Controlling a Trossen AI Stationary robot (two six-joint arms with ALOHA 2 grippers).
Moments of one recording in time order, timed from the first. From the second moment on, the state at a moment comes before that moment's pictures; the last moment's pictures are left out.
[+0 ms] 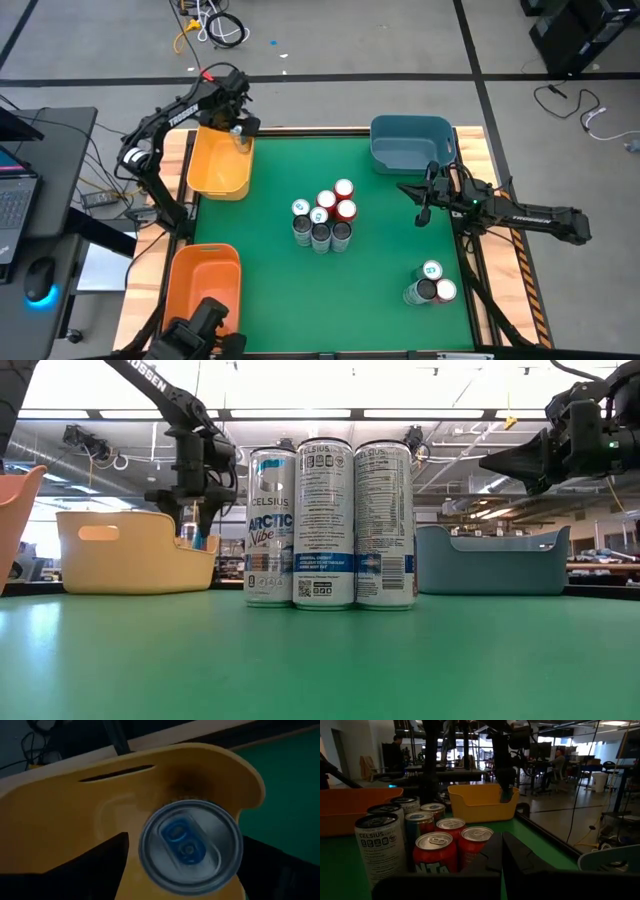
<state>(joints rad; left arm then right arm) 1.03 1.69 1.41 -1.10 -0.09 -0.29 -0.24 0.18 0.01 0.21 0.06 0.00</state>
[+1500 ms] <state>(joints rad) 0.76 1.60 1.49 -1.16 -0.07 -0.08 -0.24 0.18 0.01 0.21 0.06 0.00</state>
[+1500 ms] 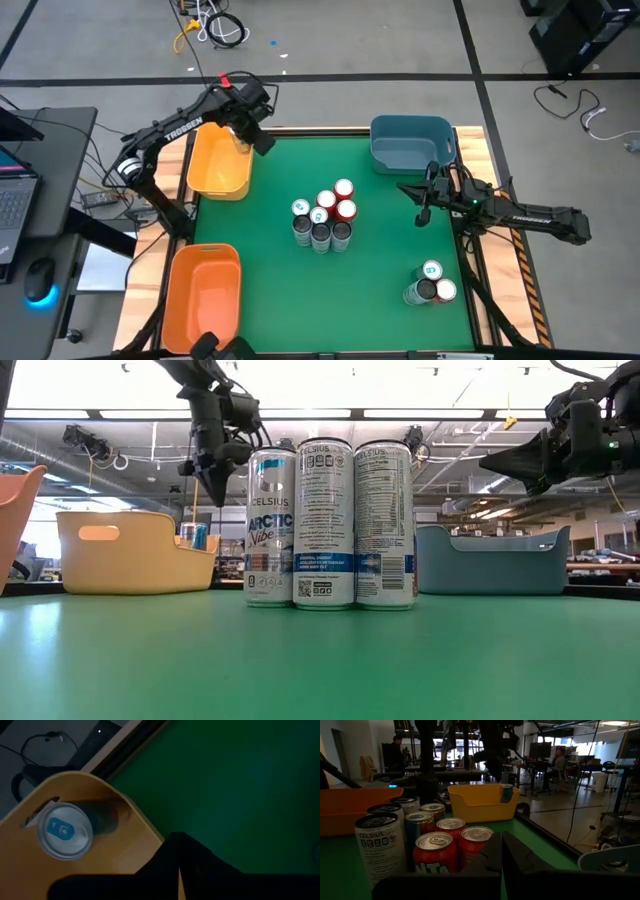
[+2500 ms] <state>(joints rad) 0.81 1.65 1.22 -0.88 -0.39 -0.12 -0.24 0.18 0.01 0.21 0.06 0.00</state>
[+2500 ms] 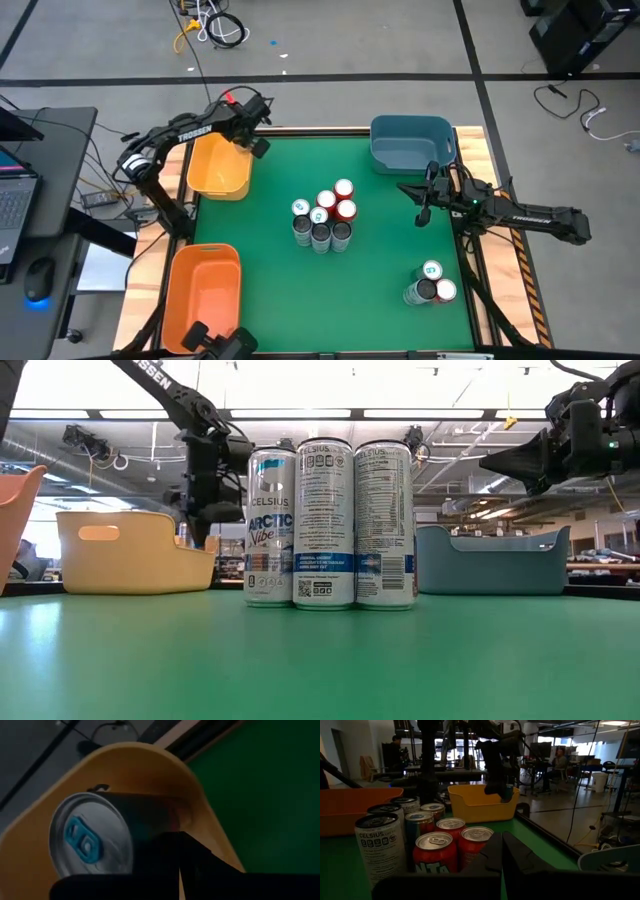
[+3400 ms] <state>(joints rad) 0.79 1.69 1.22 -0.76 -0.40 -0.17 -0.24 0.18 0.01 0.21 0.06 0.00</state>
